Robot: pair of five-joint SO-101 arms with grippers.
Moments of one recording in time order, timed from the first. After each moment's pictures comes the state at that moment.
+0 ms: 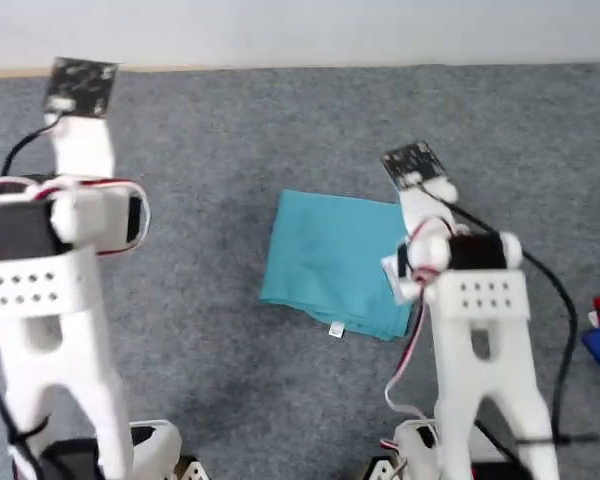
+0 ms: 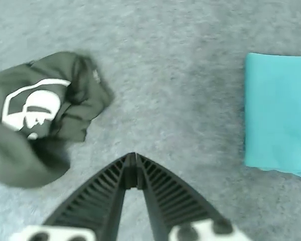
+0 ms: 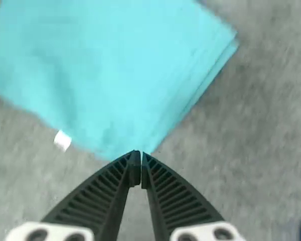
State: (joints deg) left arm -11.1 -22.3 -4.3 99.2 -2.0; right arm -5.2 -25.3 26.1 77.2 17.5
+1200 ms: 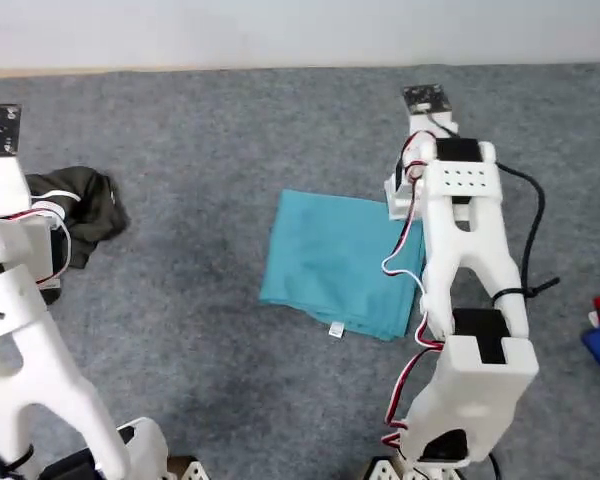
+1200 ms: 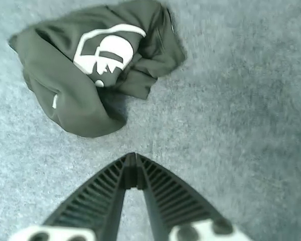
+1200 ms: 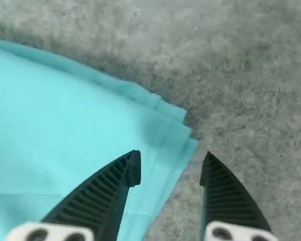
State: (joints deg) left arm -29.7 -24.9 2.4 99.3 -12.2; right arm -1.5 18.4 -10.3 74.5 6.7
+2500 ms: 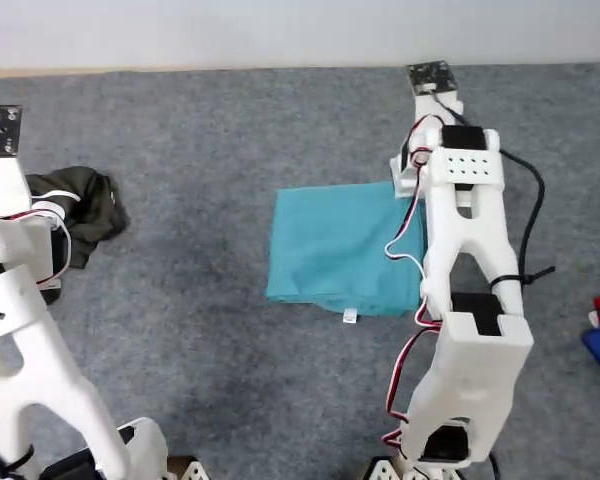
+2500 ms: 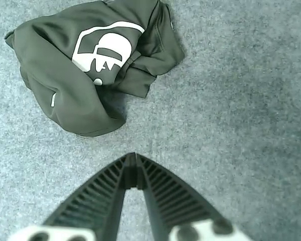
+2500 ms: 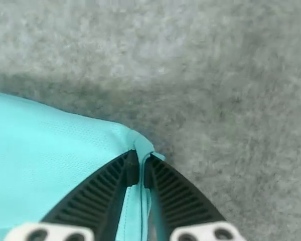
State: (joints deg) left arm -29.7 -24.9 2.5 99.2 -12.2; right arm 0.0 27.3 -21.6 70.8 9.2
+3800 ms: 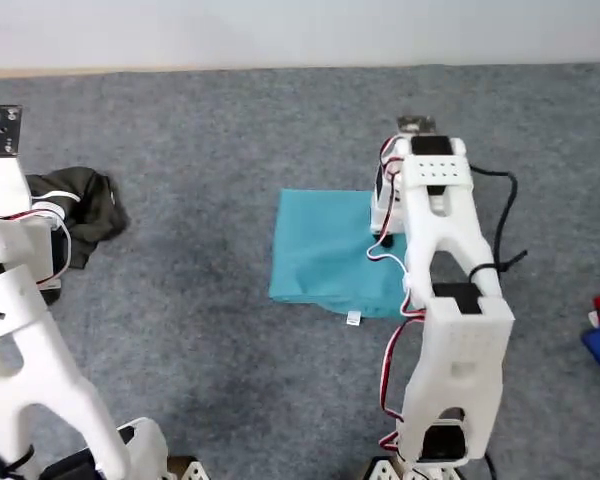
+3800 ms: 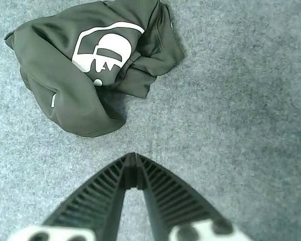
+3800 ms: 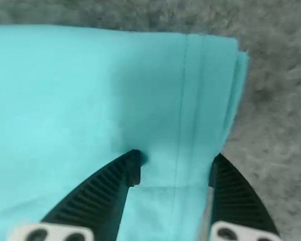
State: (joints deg) left arm -29.7 -24.9 2.5 99.2 -12.2; right arm -4.5 36.0 -21.7 84.4 -6.6
